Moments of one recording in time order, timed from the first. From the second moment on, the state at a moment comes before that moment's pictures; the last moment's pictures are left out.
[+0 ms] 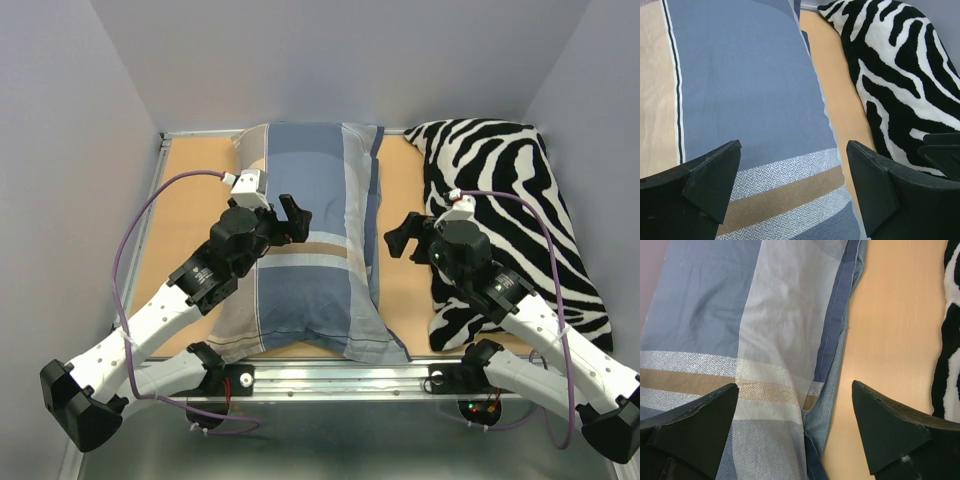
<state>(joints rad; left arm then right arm) -0.73 0.92 0.86 -0.18 -0.29 -0.50 0.65 0.82 0.75 -0.29 0.28 0.59</state>
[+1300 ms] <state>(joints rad) -0.97 1.14 1.07 -0.40 -0.64 -0.52 0.65 0.85 0.75 -0.31 0.26 0.59</state>
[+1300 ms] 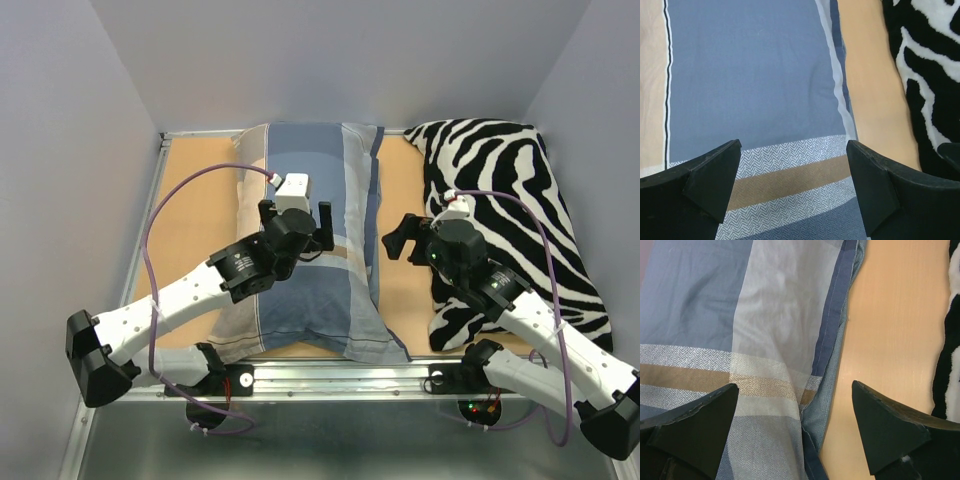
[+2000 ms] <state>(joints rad) -1.11 1.29 1.10 -0.48 -0.77 -0.57 0.65 0.82 0.75 -0.31 0.26 0.59</state>
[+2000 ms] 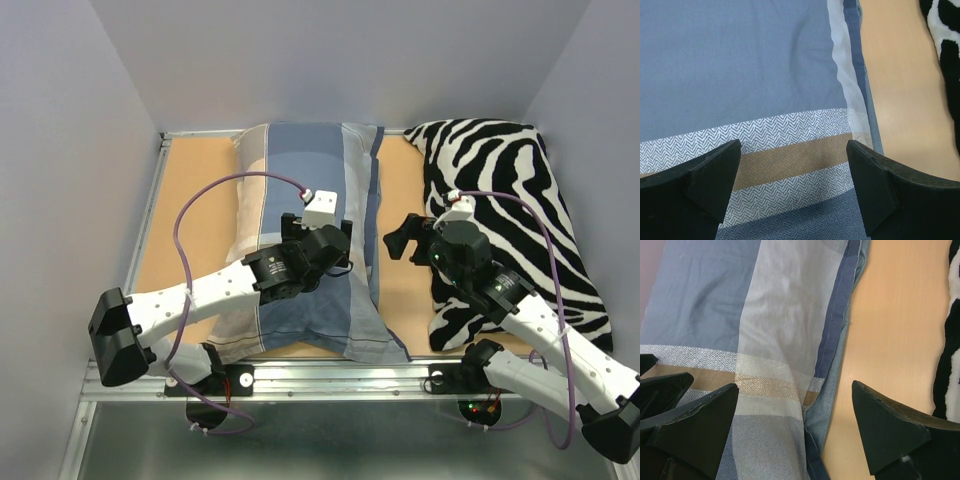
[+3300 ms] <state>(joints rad) -0.92 1.11 0.96 -0.58 -0.67 -0.64 0.31 1.91 1.20 0.15 -0.02 0.68</state>
